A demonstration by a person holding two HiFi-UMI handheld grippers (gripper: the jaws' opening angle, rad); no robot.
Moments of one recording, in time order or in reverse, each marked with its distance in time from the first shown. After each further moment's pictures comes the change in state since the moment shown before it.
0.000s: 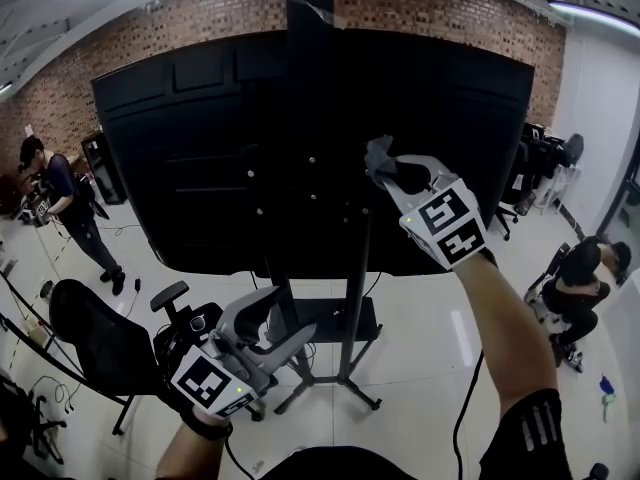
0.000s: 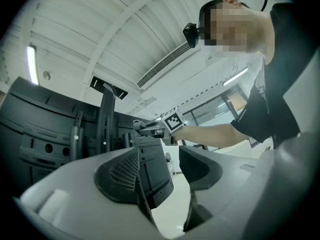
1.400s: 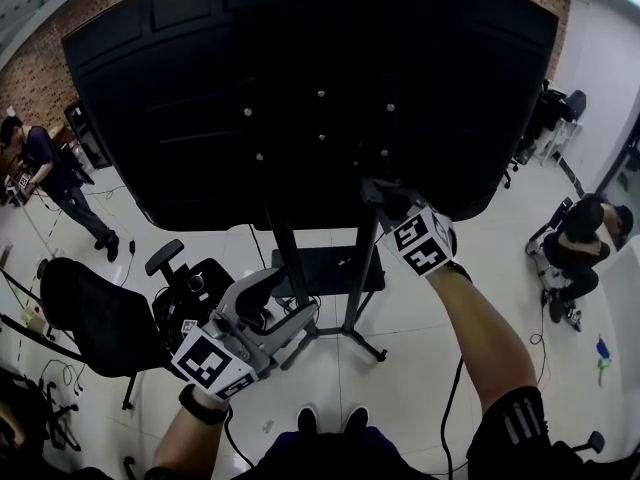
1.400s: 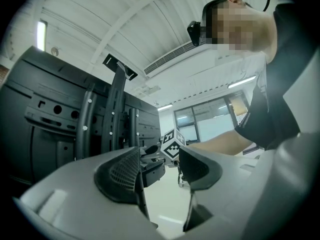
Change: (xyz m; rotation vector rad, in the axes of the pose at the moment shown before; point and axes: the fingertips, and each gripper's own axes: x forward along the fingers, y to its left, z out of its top) left arm -0.032 0.021 -0.076 -0.154 0.114 -0.032; right arm 0.057 0.147 -0.181 0.110 0.304 0.106
